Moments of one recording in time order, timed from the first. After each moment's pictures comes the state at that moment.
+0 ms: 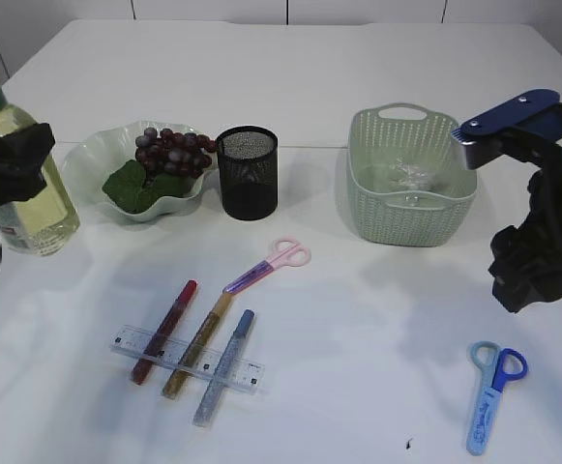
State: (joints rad) left arm -0.19 1.58 -0.45 -0.04 -1.00 -0.12; right arm 0.35 1.44 -1.04 -0.10 1.04 -0.14
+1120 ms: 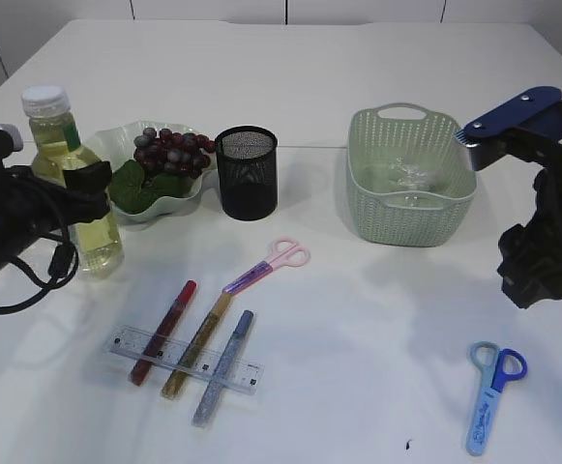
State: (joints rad) left arm -0.19 1.94 -0.65 -0.02 -1.07 -0.11; right arm 0.35 1.44 -1.04 -0.15 1.04 -0.14
